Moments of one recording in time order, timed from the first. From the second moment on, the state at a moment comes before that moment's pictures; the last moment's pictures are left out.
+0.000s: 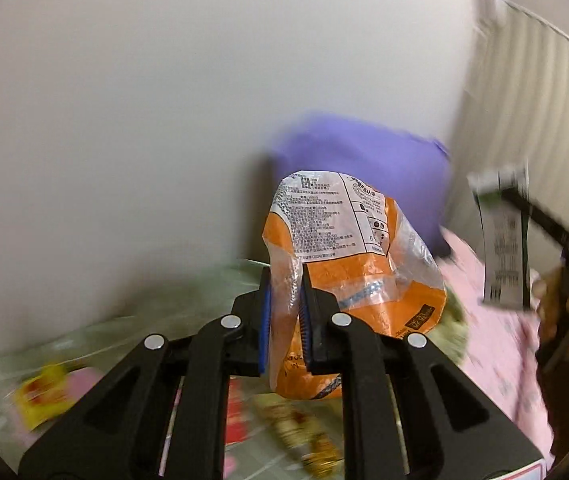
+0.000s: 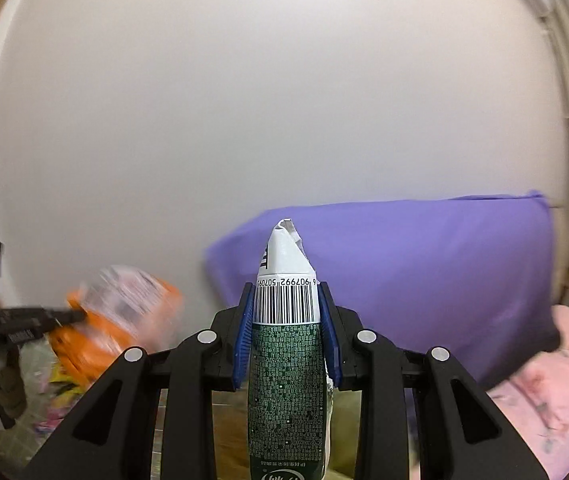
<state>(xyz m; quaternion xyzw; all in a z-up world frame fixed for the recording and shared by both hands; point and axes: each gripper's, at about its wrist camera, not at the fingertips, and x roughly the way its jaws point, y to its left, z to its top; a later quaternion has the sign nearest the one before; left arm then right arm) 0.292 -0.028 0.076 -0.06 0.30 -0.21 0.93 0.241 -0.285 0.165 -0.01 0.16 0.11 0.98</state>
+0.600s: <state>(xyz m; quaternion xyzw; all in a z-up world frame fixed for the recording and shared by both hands) 0.357 -0.163 -0.040 0.10 0.44 -0.30 0.84 0.307 -0.311 0.078 0.13 0.20 0.12 0.96</state>
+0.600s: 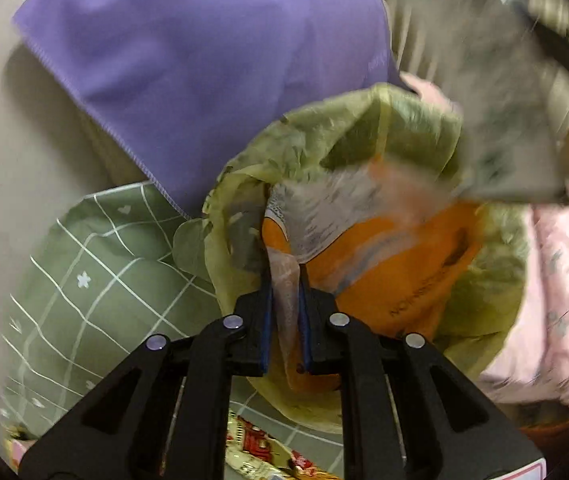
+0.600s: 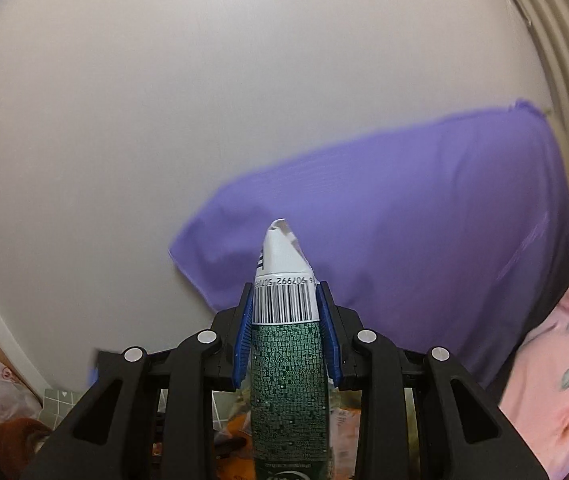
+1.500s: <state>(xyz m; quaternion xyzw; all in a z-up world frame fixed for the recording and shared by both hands) 0.347 -0.101 -0.026 0.01 0.43 -0.36 0.83 0.302 -0.313 0.010 0.08 0.36 0.03 0.93</state>
